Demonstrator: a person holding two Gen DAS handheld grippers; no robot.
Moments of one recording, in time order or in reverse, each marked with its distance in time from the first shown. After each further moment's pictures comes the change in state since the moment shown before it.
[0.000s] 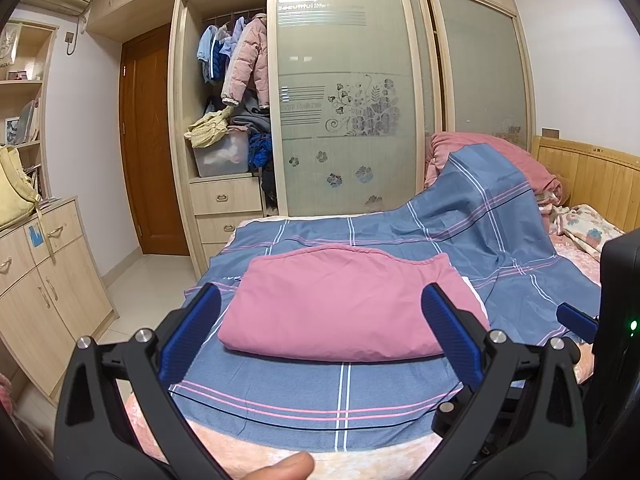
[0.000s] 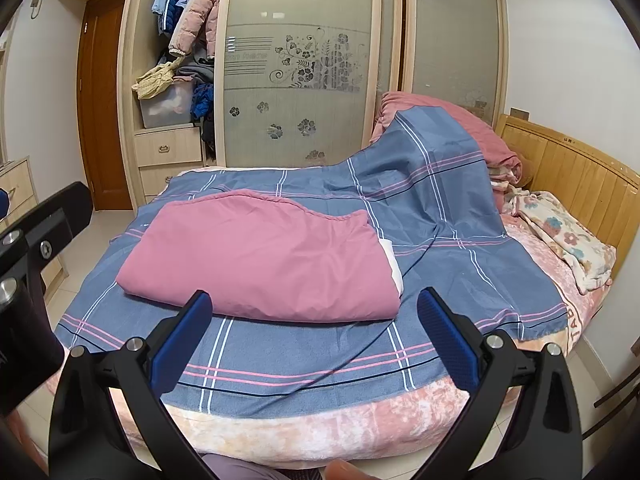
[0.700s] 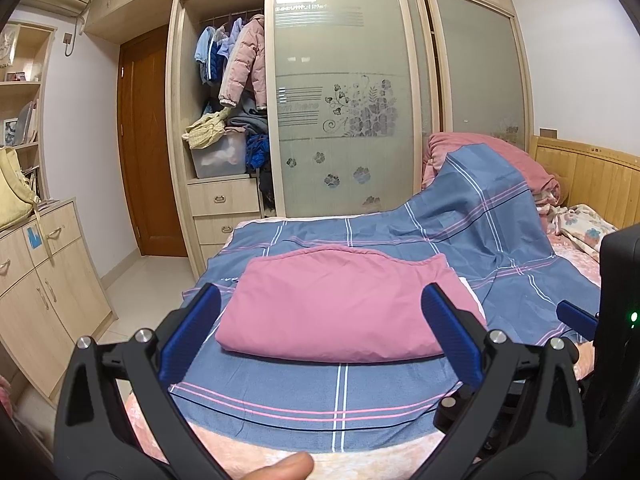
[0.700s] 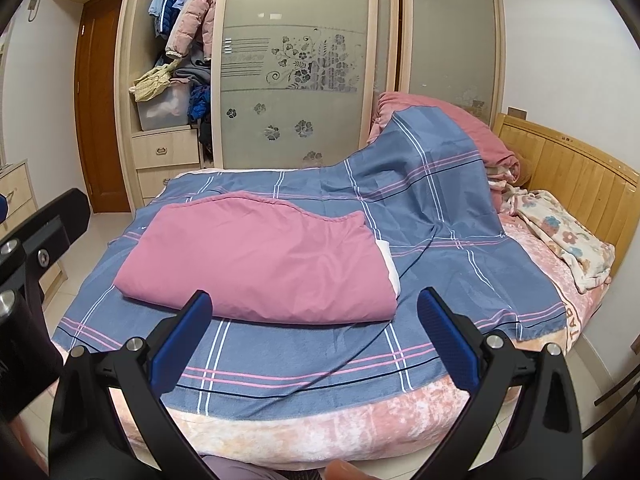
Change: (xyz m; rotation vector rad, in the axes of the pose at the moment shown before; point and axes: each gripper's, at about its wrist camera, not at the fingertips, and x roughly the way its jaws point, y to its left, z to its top) left arm -0.001 -0.003 0.001 0.004 -0.001 -0.006; right arm -0.001 -0.002 0.000 0.008 -0.003 -0.008
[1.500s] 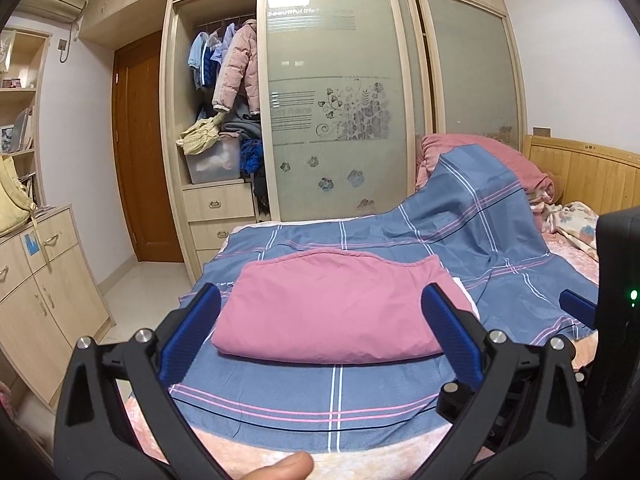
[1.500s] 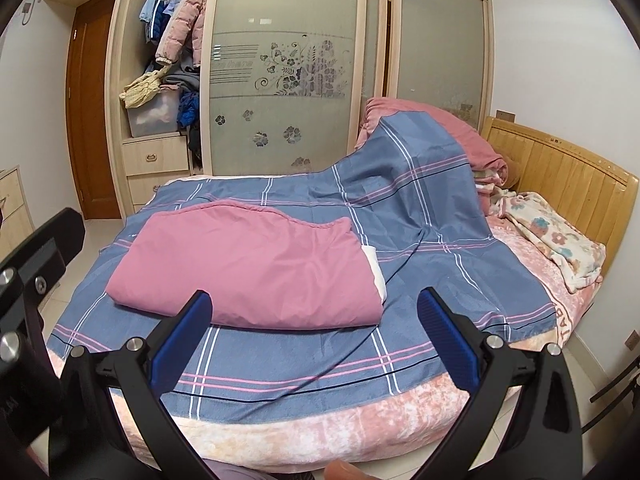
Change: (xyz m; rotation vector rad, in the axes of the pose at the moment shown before) left arm -0.007 -0.007 -0.001 0.018 -0.011 -0.014; right arm -0.004 -0.008 0.003 0.012 -0.017 -0.035
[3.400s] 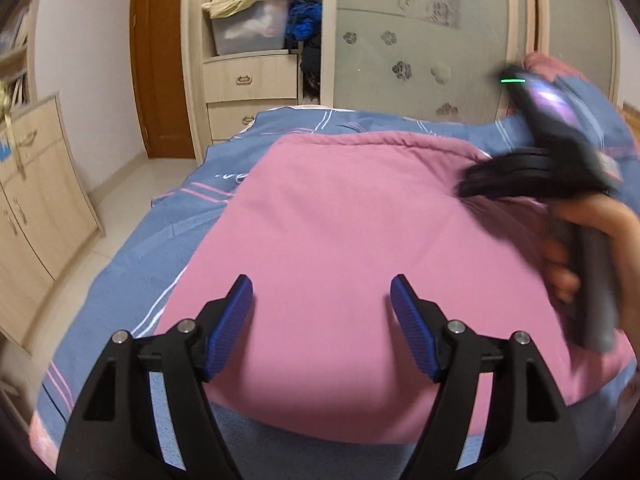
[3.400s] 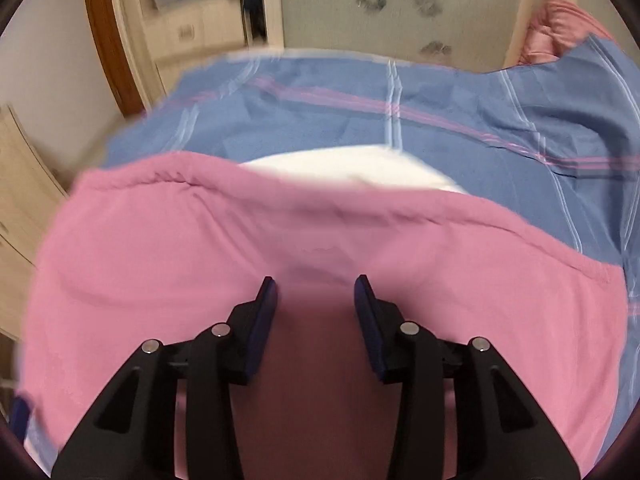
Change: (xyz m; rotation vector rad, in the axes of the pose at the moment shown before) left arm 0.346 0.122 -0.121 -0.186 0.340 0.097; right arm 0.446 0.162 0.076 -0.120 0.412 0.287
